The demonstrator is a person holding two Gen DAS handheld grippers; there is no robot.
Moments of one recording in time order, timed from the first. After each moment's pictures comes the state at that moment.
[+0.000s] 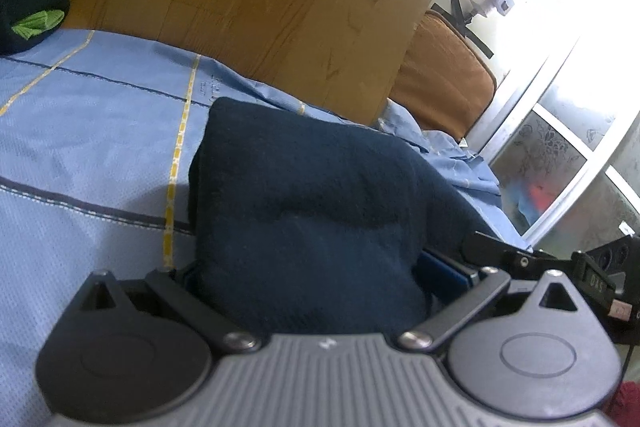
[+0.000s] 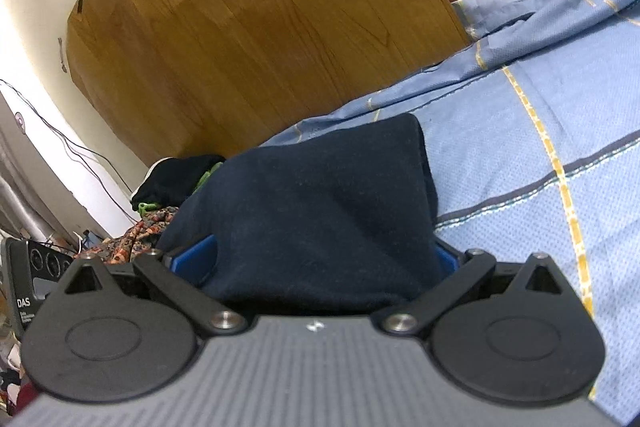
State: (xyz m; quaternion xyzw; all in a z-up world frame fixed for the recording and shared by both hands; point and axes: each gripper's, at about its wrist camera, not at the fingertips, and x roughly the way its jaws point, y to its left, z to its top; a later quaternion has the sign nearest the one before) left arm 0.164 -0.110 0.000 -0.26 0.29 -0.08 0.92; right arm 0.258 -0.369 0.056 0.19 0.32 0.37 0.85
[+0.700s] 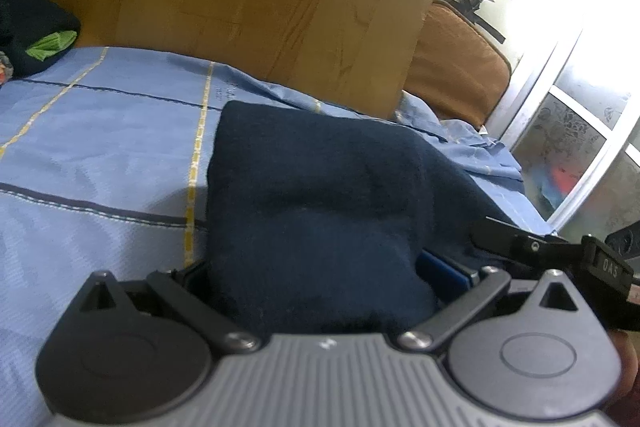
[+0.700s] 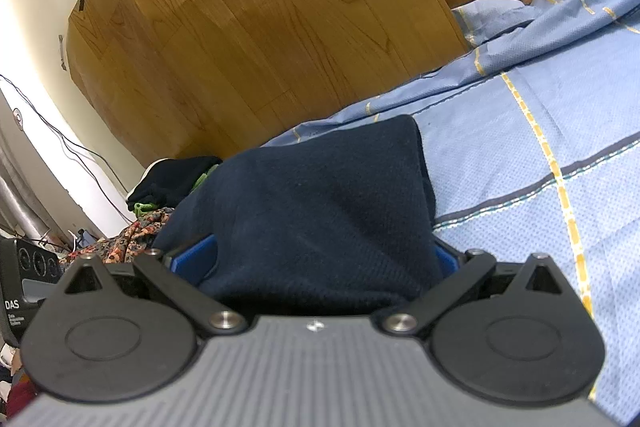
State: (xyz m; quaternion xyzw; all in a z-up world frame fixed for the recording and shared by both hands) left arm 0.158 -0.116 0.007 -0.22 0.31 -0.04 0.93; right arm 0.254 -0.368 0.055 0.18 0.31 0.37 0.86
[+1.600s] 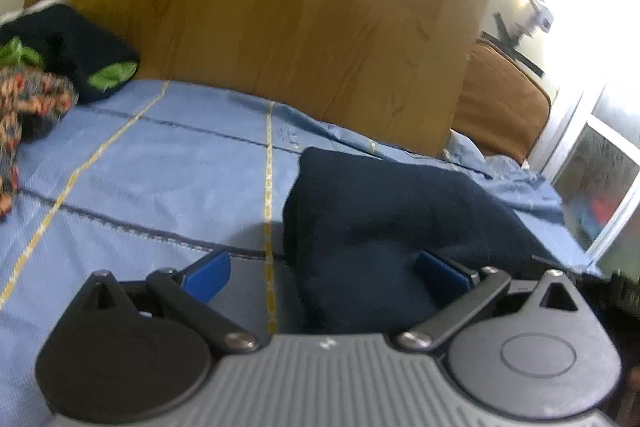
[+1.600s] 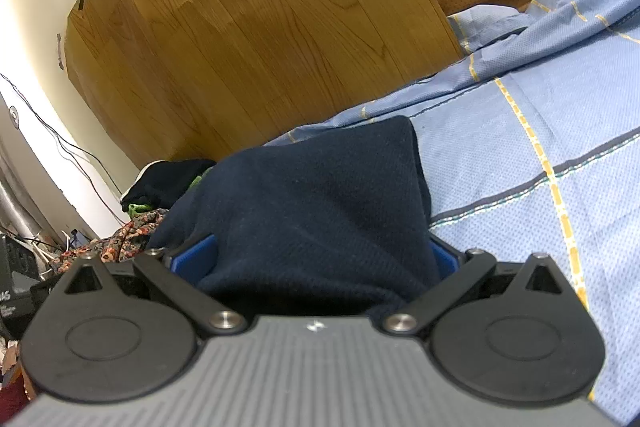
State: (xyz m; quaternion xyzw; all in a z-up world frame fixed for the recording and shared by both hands) left arm 0.139 -0.091 0.014 -0.22 0.27 0.04 0.94; right arm 0.249 -0.370 0.055 0.18 0.30 0.36 0.86
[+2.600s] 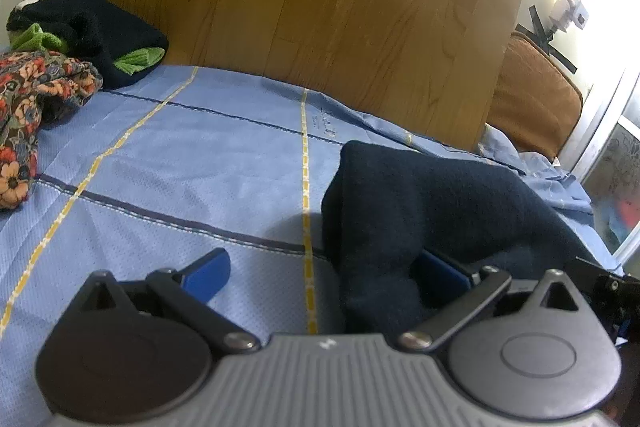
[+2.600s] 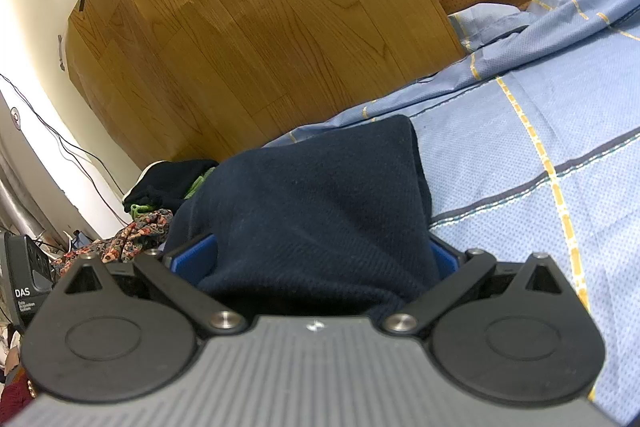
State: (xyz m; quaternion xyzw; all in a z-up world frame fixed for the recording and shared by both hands) left arm 0.148 -0.084 0.002 -0.21 0.29 0.07 0.93; right arm 0.248 -0.371 0.055 0.18 0.30 0.36 0.86
